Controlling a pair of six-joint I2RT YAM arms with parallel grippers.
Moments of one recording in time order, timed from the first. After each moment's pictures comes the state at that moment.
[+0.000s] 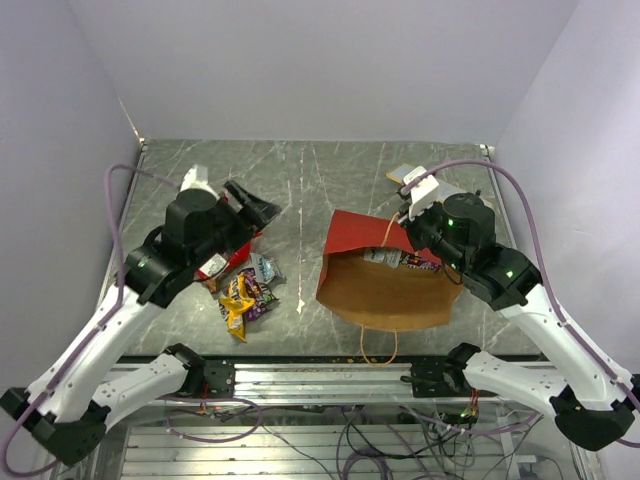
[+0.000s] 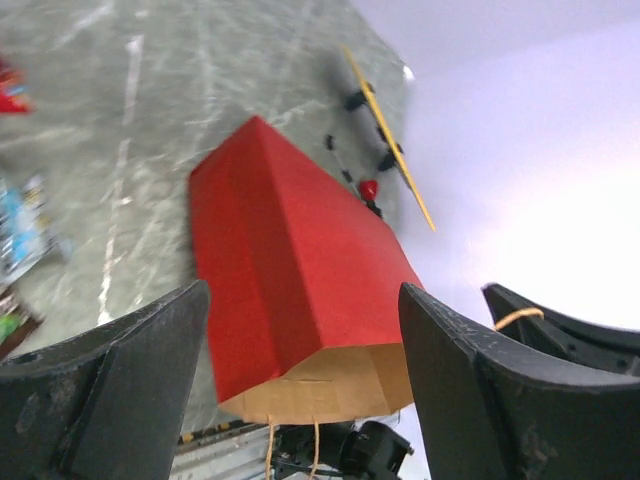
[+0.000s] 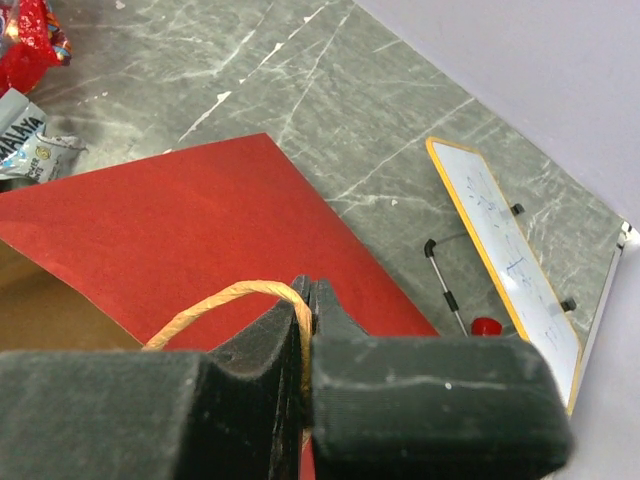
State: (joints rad) left arm -0.59 0.88 1.11 -0.65 -0.16 -1.12; right arm 0.69 0.92 1.15 -0.57 0.20 -0.24
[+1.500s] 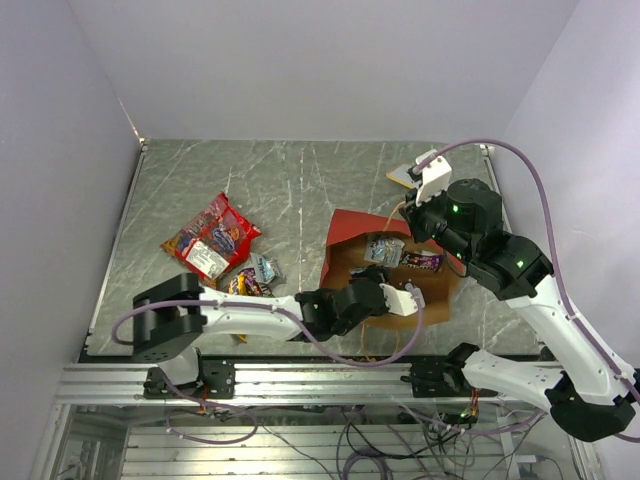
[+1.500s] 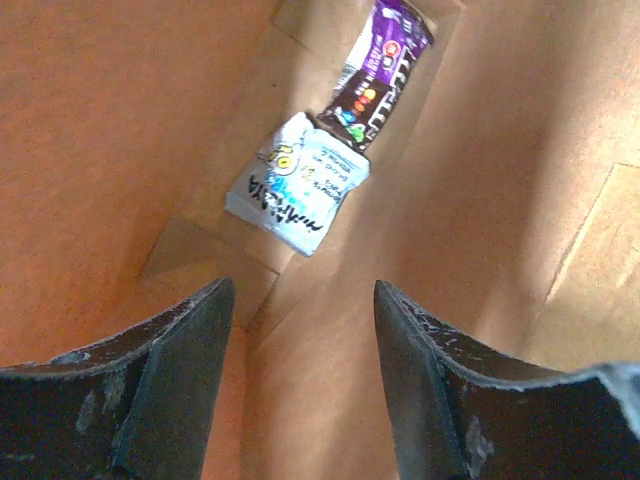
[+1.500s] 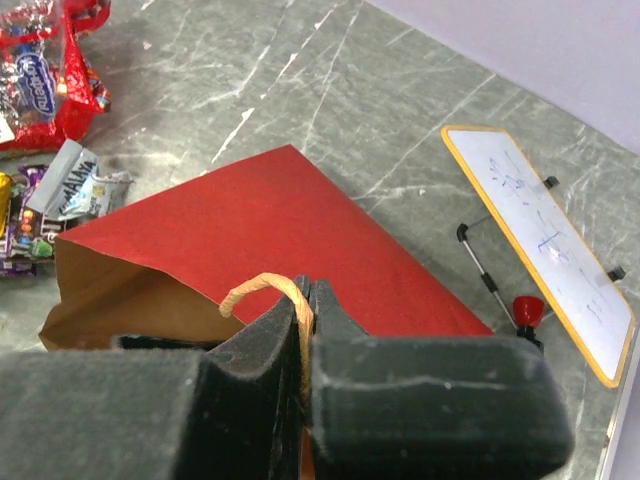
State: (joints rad) left arm -1.38 1.61 1.00 0.23 -0.53 0.47; right arm 0.69 0.99 1.31 -0.69 0.21 -0.07
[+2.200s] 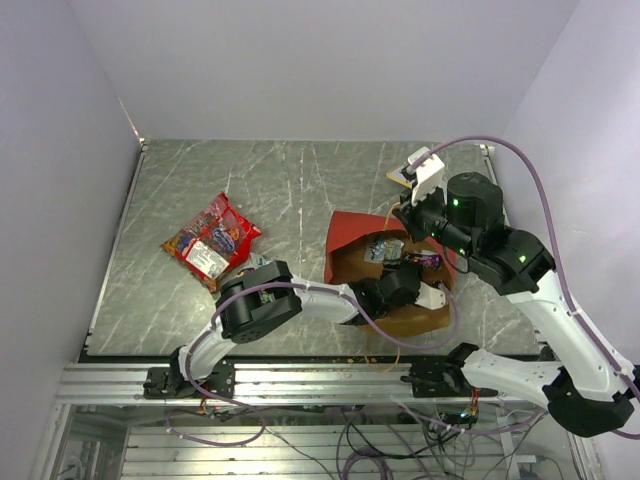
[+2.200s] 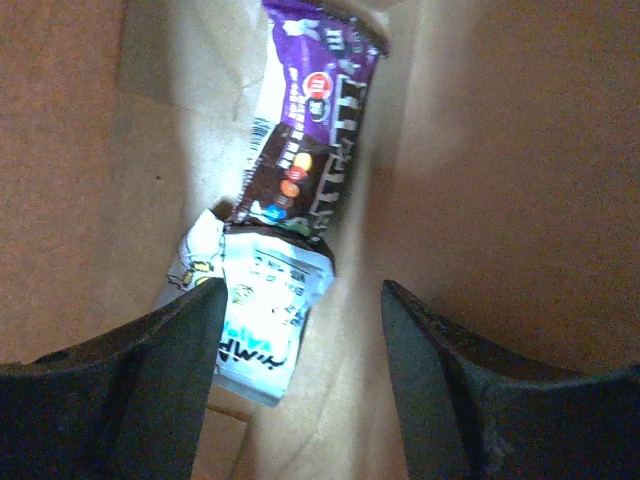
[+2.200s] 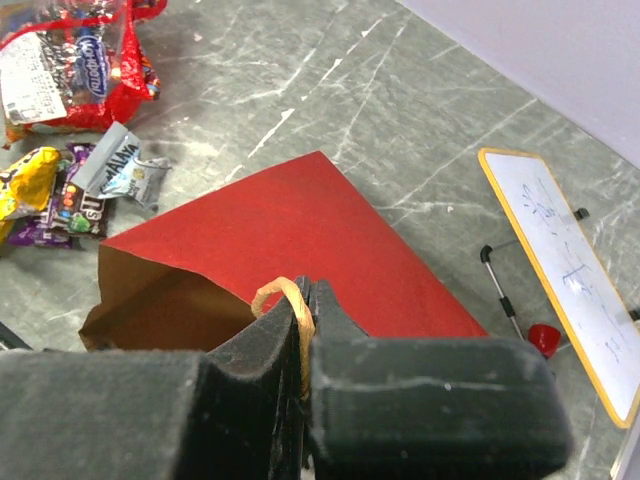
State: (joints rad) left arm -1.29 2.16 1.36 0.31 -0.42 0.68; right arm 0.69 1.02 1.37 -0.74 0.11 -0.11
